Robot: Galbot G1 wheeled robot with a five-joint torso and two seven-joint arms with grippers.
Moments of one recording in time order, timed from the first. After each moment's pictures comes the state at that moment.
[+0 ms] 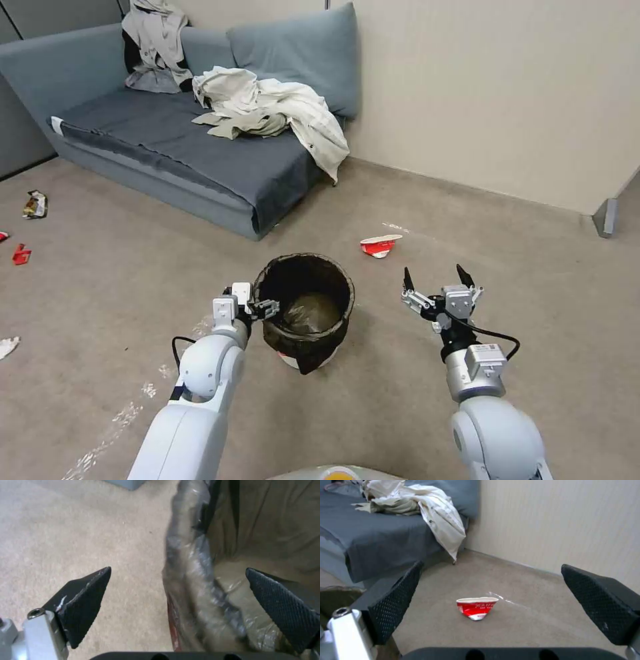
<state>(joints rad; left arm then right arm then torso) 1.24 -1.42 -0.43 -1.83 -0.25 0.67 -0.16 -1.56 1.52 0.47 2.16 -0.08 -0.11 0.04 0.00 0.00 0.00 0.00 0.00</state>
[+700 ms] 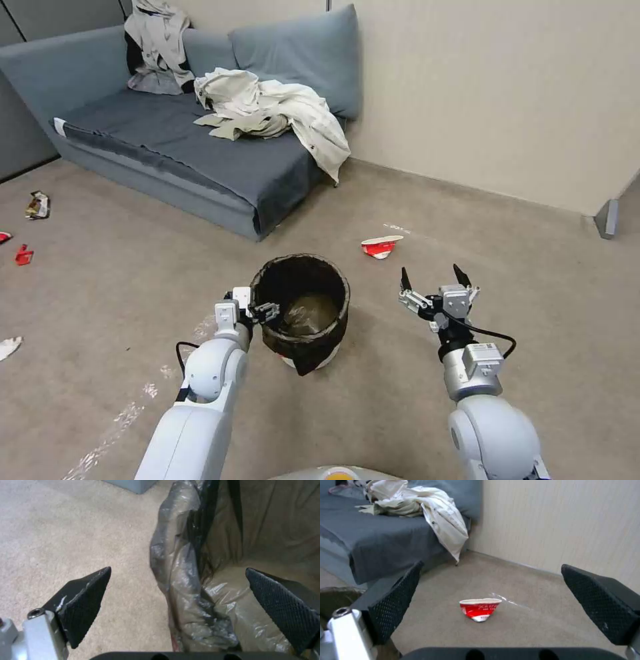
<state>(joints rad) 1.24 -1.44 -0.43 -1.80 -0.25 0.68 -0.17 -1.56 1.52 0.47 2.15 -0.07 -0.11 0.04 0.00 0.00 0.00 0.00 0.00</state>
